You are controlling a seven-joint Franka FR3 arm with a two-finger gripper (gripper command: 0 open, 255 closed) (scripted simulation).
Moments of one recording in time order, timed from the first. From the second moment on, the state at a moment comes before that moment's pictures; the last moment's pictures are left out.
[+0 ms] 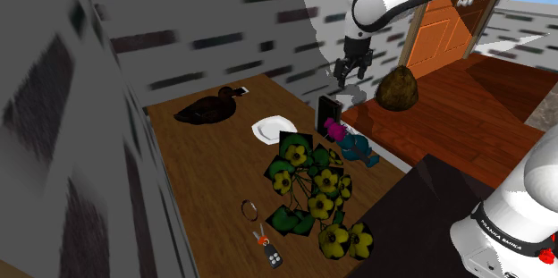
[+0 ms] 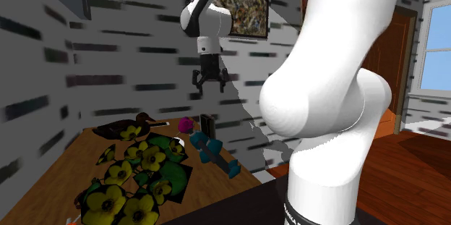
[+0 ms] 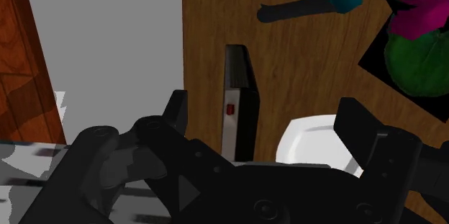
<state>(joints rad) -0.03 -0.12 0.01 -2.19 -0.07 2.07 0.09</state>
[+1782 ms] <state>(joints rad) -0.04 0.36 0.00 -1.94 -0.08 2.26 0.08</state>
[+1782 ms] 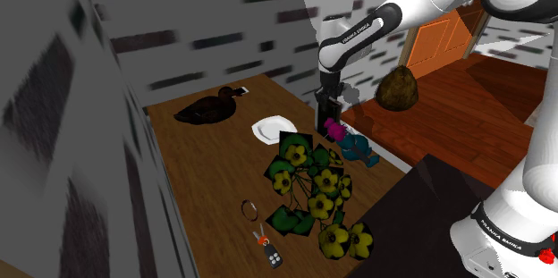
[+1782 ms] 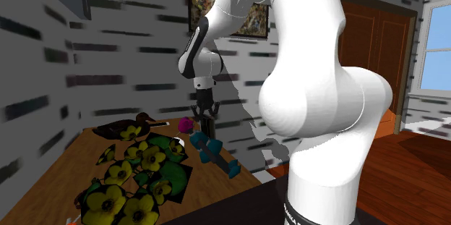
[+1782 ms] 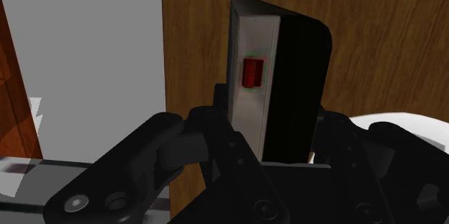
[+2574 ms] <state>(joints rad) -0.05 0.30 0.00 -1.91 -0.07 2.16 0.07</state>
